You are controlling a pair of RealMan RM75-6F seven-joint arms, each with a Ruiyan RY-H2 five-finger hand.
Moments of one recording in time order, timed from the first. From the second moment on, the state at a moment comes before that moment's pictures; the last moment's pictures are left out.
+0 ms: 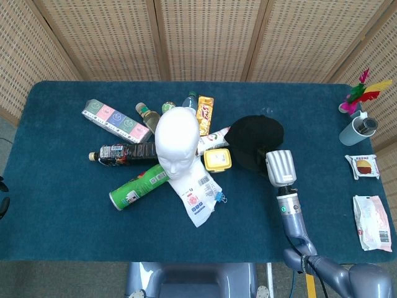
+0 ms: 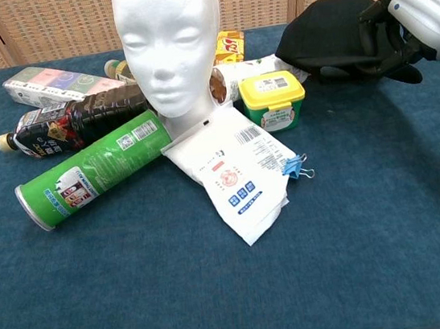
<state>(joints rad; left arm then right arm) -0.06 -0.93 -0.08 -1.69 1.49 1.55 -0.01 0.58 -1.83 0.27 -0.90 -1.43 1.34 0.00</state>
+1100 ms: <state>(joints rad) -0.08 -0.93 -0.08 -1.71 1.51 1.55 0.02 0.60 -1.78 0.35 -0.91 -1.50 1.61 0.18</state>
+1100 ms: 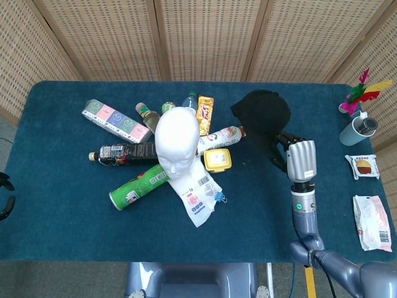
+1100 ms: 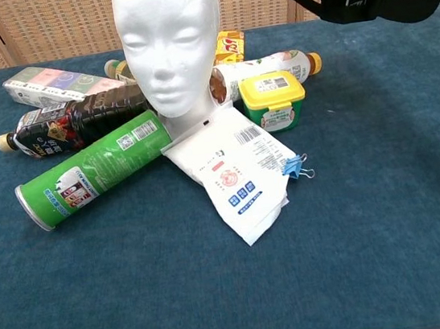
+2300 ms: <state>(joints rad) -0.06 -0.94 -0.06 -1.70 1.51 1.55 0.01 0.85 -1.75 0.37 -0.94 -1.65 1.69 0.14</state>
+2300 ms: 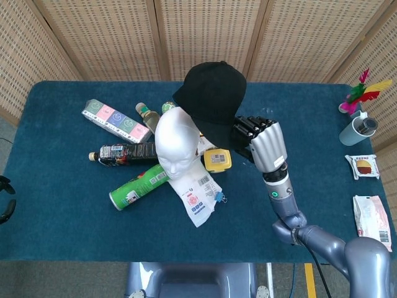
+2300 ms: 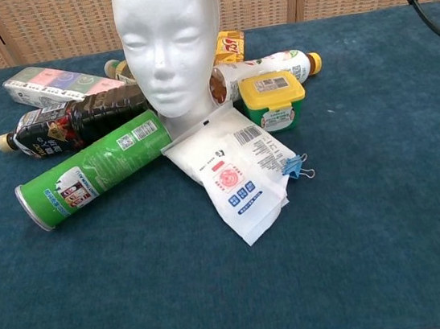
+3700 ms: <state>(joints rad) -0.05 -0.98 -0.06 -1.61 1.49 1.53 -0.07 0.95 -1.73 0.22 -1.01 -1.73 1.55 -0.06</state>
